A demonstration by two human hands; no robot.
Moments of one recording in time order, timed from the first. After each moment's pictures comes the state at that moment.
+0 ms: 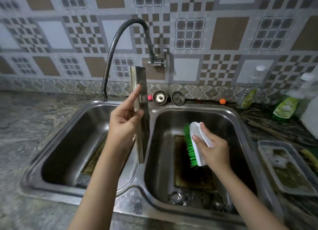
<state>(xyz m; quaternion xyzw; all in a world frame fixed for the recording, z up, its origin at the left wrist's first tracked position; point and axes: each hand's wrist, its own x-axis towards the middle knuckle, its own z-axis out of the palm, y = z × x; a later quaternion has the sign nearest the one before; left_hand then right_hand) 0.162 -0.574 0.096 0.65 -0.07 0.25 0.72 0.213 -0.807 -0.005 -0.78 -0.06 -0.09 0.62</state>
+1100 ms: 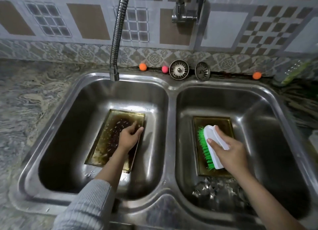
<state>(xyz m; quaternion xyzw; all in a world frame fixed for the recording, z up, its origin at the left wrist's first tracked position) 0.241 -0.412 -0.172 0.83 0.24 0.00 0.50 0.223 -0.741 -0.065 -0.86 0.06 0.02 0.50</state>
